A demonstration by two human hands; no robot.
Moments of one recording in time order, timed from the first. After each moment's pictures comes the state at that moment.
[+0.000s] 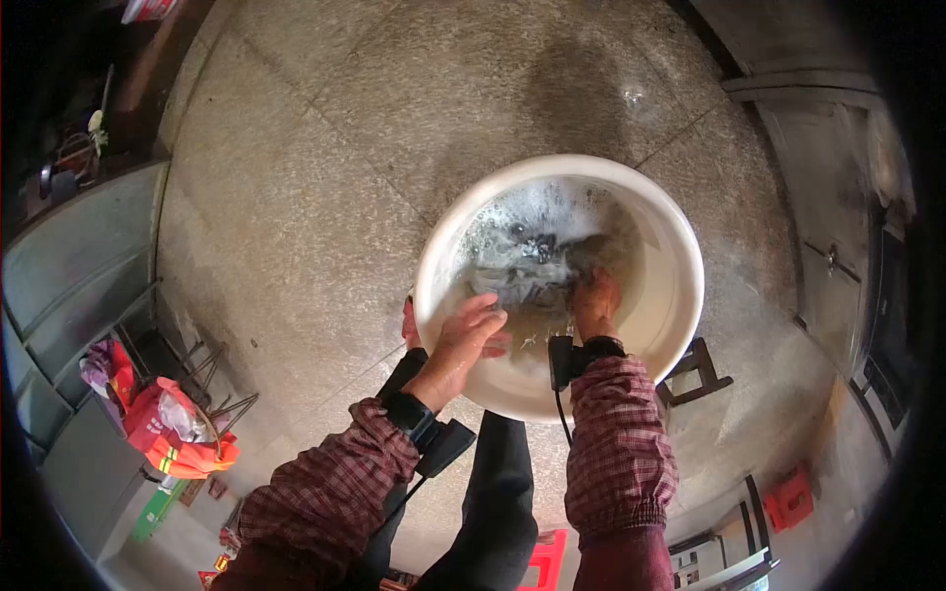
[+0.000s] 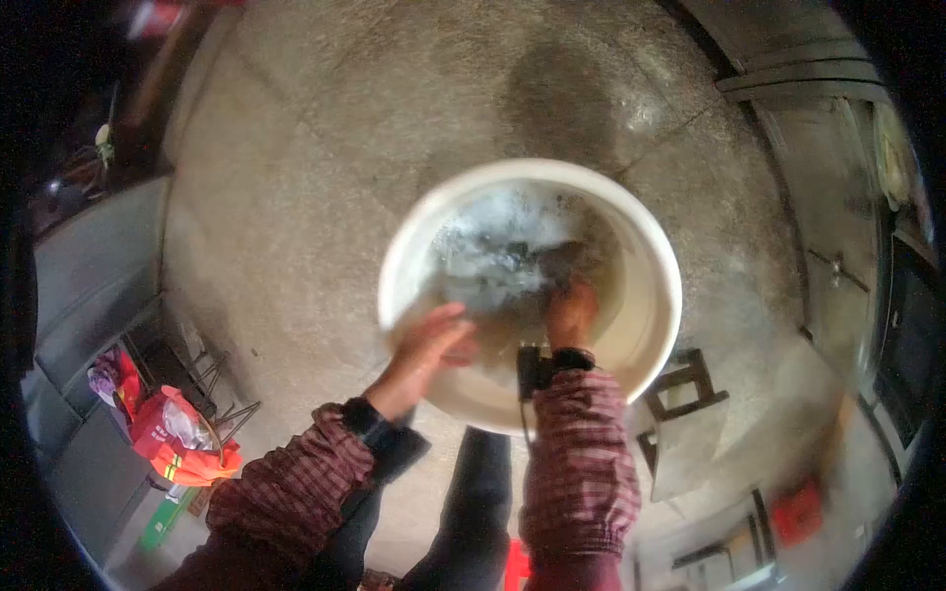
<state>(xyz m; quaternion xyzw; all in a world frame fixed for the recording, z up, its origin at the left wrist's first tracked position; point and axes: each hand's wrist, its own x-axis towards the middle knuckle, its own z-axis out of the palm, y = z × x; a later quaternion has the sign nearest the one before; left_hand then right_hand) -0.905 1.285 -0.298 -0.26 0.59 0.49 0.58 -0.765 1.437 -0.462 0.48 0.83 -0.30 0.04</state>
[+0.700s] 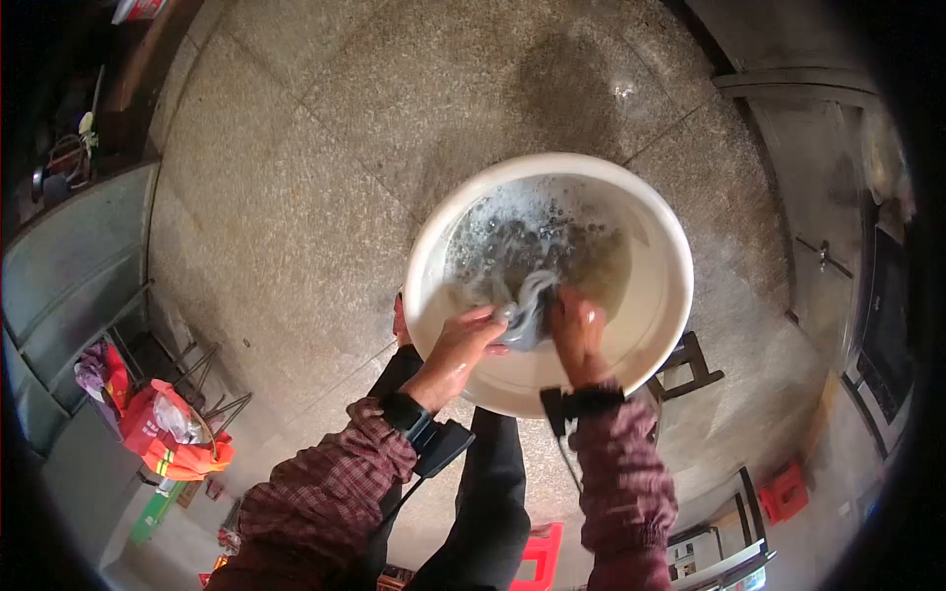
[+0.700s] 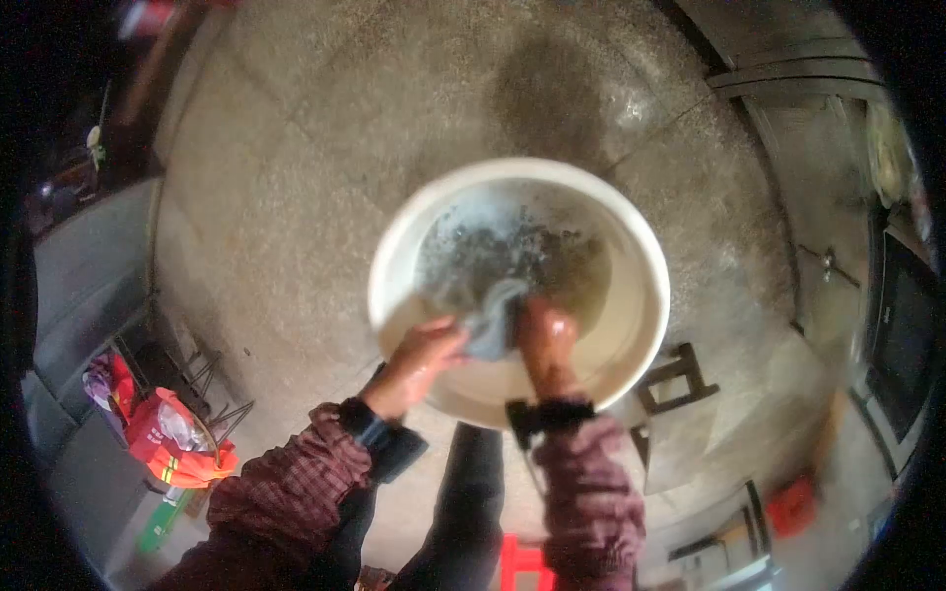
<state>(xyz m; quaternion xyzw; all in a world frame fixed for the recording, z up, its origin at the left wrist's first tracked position) -0.898 1.287 -0.299 -0.24 0.53 0.52 0.62 -0.772 1.424 -0.380 0.33 0.88 -0.31 0.17</state>
